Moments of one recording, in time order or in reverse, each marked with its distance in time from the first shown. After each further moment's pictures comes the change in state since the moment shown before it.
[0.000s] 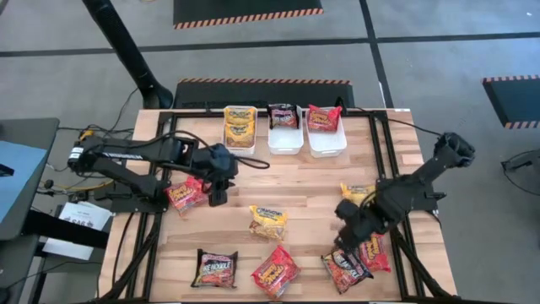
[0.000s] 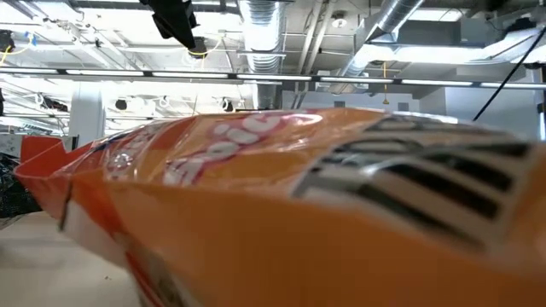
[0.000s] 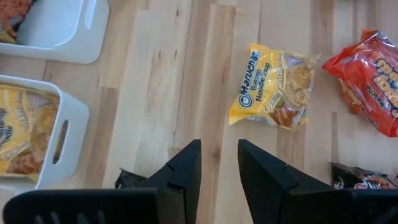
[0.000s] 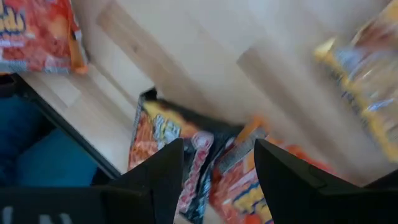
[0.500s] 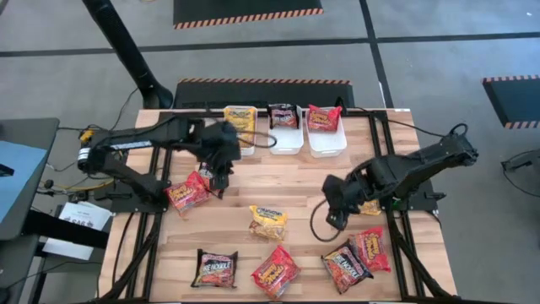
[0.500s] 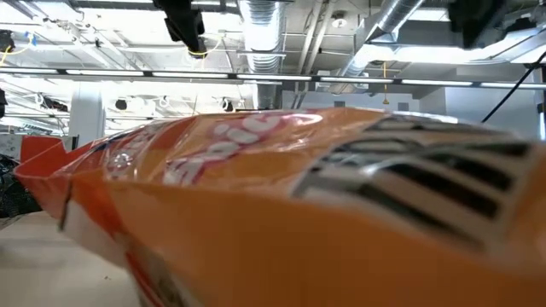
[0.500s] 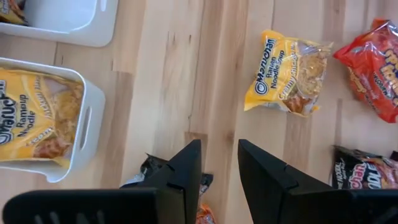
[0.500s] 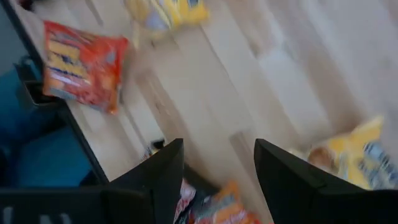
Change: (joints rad) left arm 0.167 0.091 0.173 -0.187 0.129 0.123; right arm -0.295 -0.039 0.140 -0.068 0.003 -0.528
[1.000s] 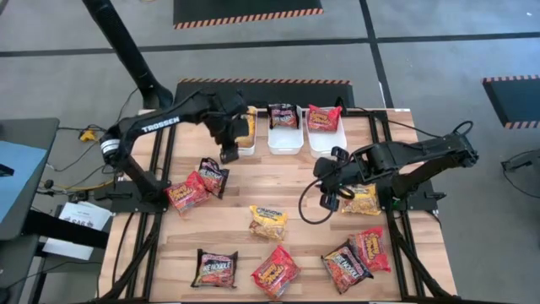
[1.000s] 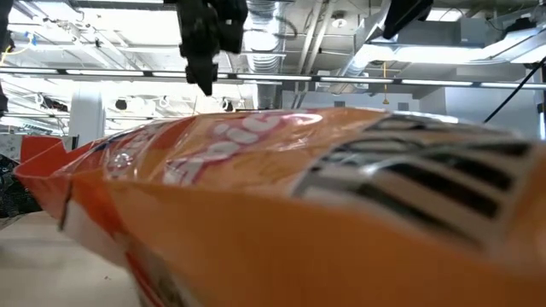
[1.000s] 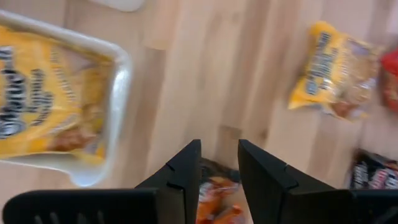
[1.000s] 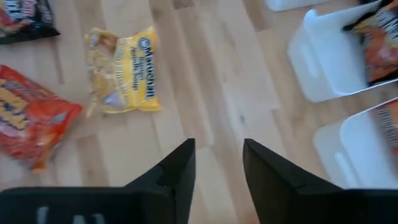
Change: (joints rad) left arm 0.331 0.218 0.084 -0.070 0.205 0.193; right arm -0.127 0.001 0.101 0.070 0.264 -0.470
